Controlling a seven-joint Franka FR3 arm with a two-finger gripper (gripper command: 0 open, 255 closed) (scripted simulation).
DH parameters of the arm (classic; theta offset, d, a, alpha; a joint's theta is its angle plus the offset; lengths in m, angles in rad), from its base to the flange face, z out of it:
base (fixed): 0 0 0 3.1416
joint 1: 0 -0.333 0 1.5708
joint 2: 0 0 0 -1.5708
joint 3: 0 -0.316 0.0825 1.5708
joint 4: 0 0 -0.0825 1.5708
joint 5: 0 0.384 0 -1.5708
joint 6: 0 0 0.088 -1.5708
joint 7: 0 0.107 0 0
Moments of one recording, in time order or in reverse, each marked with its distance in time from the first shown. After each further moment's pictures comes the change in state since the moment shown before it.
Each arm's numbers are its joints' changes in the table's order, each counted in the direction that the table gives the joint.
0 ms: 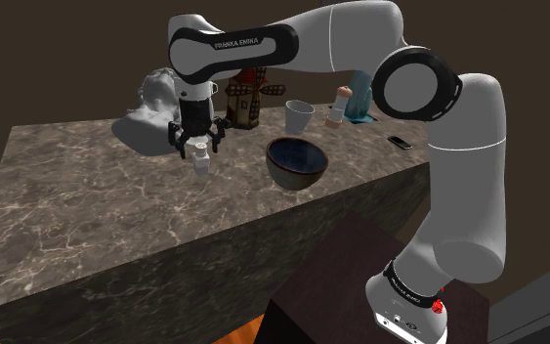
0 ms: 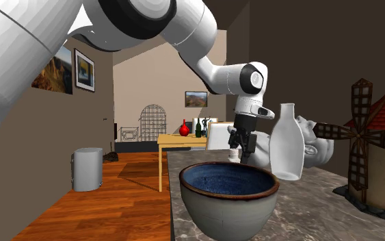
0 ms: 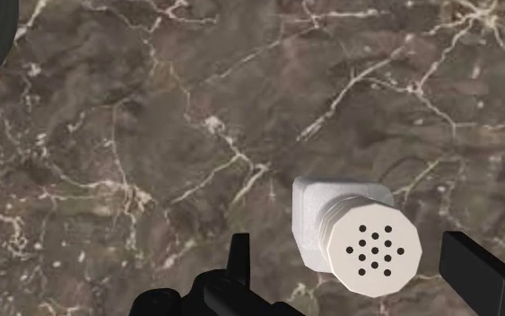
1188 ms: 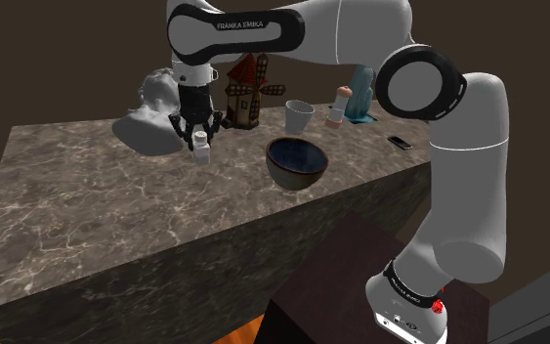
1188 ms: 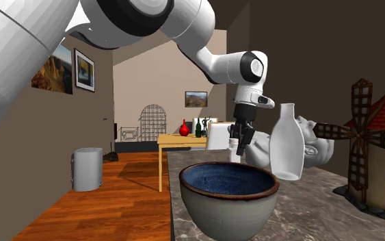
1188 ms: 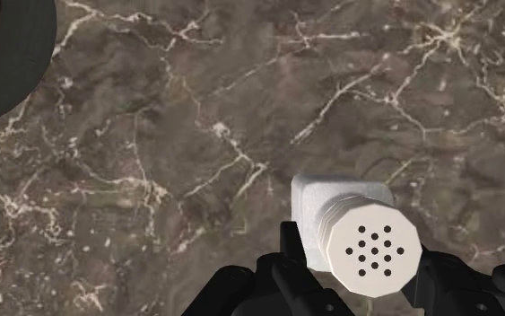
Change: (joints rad) arm -0.002 -0.016 -0.002 -0.069 0.002 0.085 0.007
